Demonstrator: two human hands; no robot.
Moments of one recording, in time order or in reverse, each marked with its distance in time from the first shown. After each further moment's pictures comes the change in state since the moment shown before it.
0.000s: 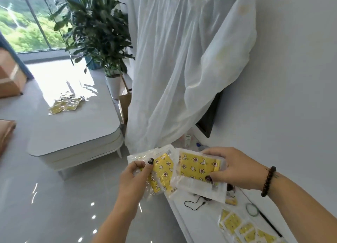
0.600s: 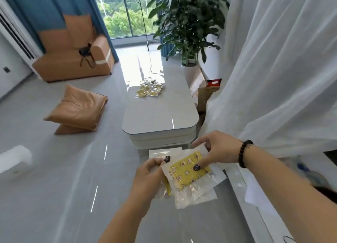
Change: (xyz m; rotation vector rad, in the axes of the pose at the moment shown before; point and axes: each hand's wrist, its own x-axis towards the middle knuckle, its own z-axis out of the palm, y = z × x) left_hand 0.094 0.055 -0.318 -0.008 0.187 -0.113; right_hand 0.262 -0.273 0.209 -0.126 -0.415 -0.113
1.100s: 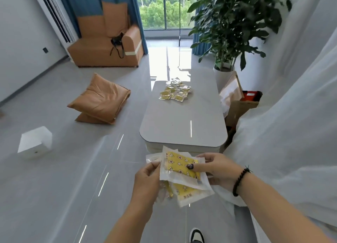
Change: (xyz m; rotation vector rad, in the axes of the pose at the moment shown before) left_hand 0.130 0.044 -0.042 -0.165 0.253 -0.084; right_hand 0.186 -0.026 0.005 0.764 -0.171 0.172
